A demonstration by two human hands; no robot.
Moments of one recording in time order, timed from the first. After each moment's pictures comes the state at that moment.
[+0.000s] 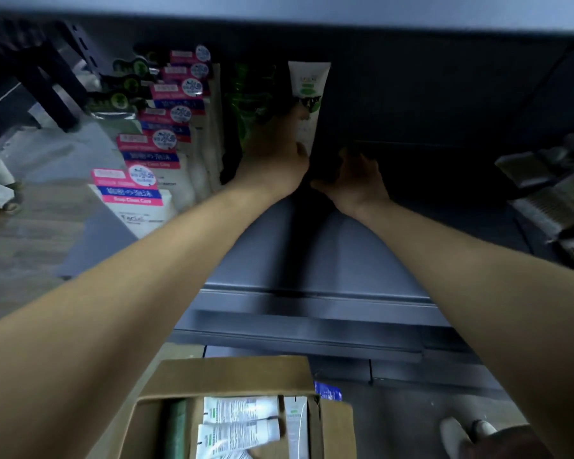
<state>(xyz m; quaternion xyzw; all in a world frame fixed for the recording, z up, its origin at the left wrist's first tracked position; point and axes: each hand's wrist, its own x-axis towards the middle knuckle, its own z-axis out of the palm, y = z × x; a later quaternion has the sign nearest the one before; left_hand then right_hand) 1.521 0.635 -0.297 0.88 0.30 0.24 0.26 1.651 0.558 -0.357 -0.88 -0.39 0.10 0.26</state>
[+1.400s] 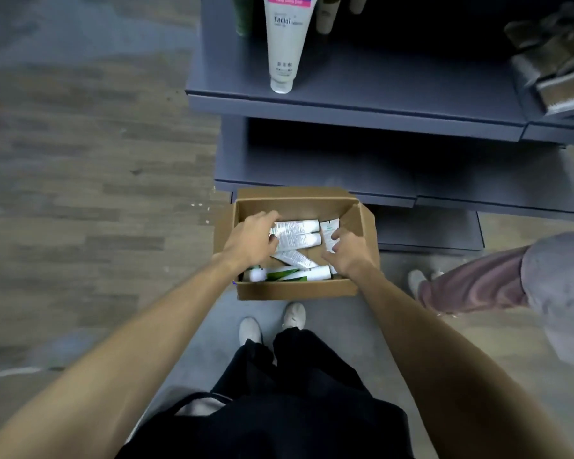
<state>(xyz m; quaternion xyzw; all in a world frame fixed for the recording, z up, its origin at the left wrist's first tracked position) 1.140 0.483 -0.463 0.91 0.28 -0.04 0.30 1.291 0.322 -0.465 -0.91 -0.22 0.33 0.12</state>
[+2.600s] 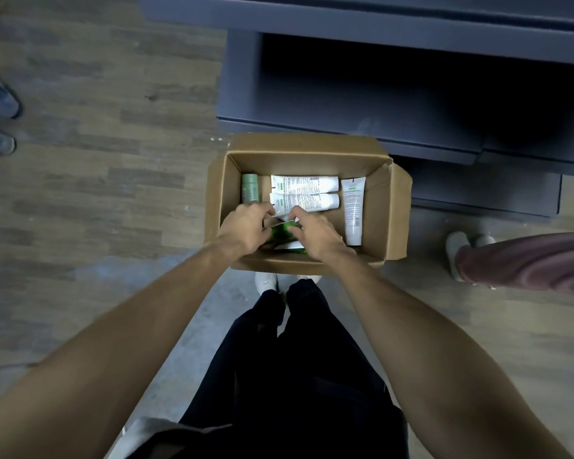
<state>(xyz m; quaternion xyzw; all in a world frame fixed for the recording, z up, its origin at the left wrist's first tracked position) 1.151 0.471 -0.538 0.83 0.40 -0.20 0.33 1.280 0.359 -0.574 -0.79 -0.39 0.46 0.12</state>
